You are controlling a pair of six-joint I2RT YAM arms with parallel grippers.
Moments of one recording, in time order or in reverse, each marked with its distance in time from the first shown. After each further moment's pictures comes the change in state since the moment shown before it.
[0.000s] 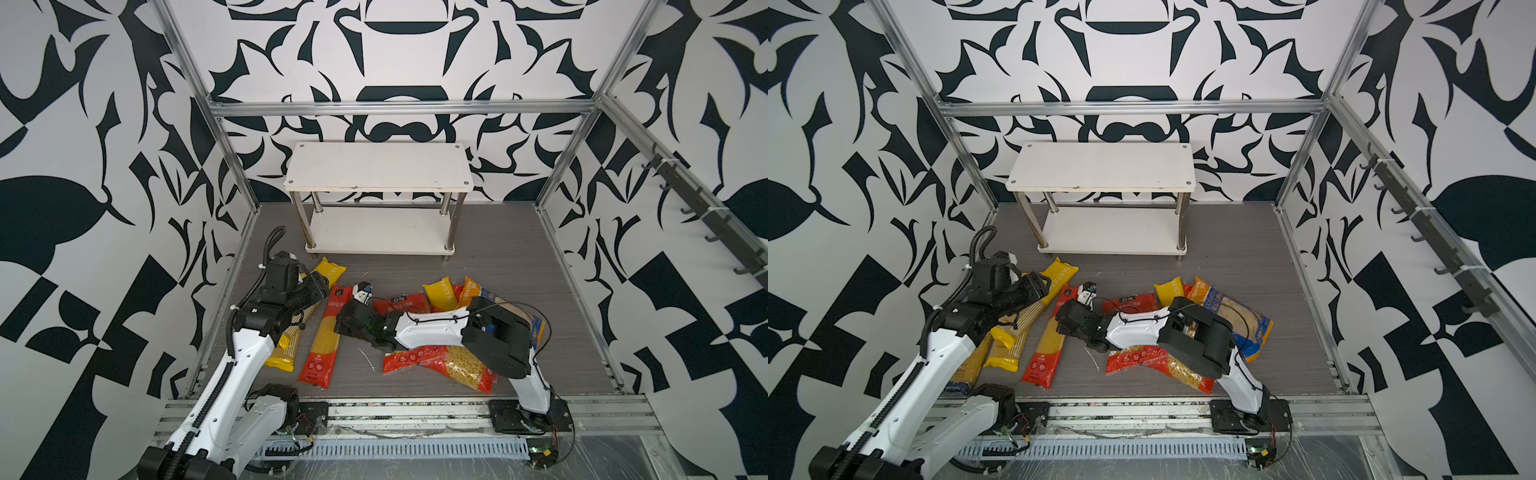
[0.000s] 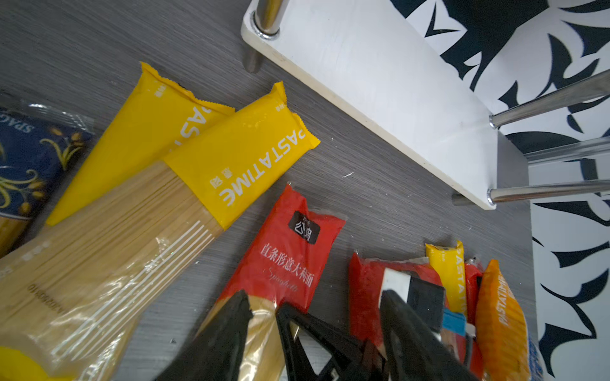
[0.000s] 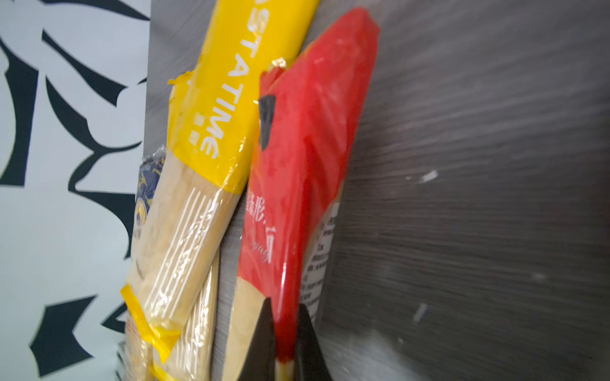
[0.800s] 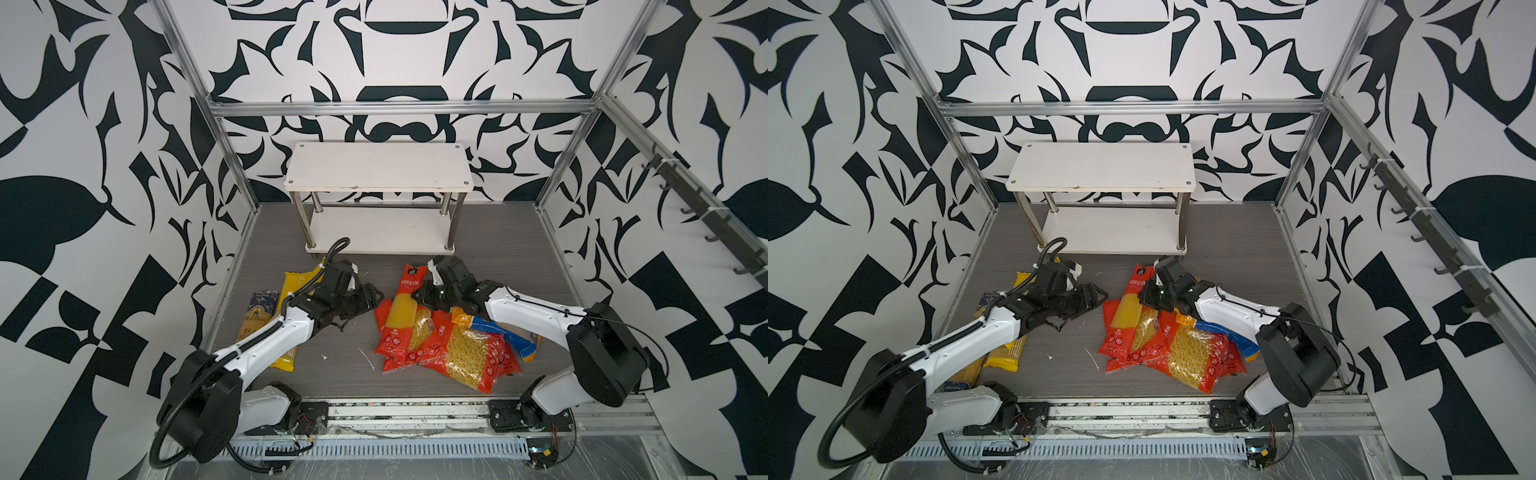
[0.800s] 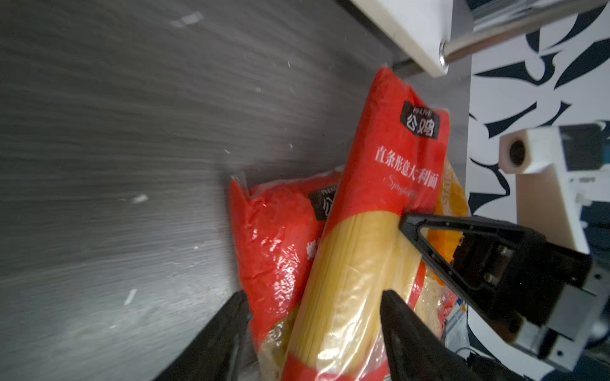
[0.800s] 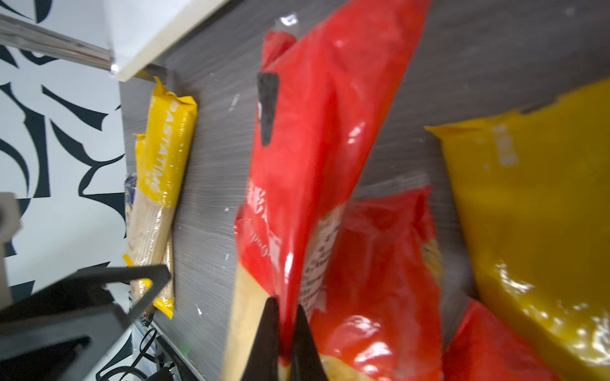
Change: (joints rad) left arm -0.376 0.377 -0.112 0.441 0.229 -0.192; right arm -0.531 -0.540 -0.488 -0.171 -0.503 -0.267
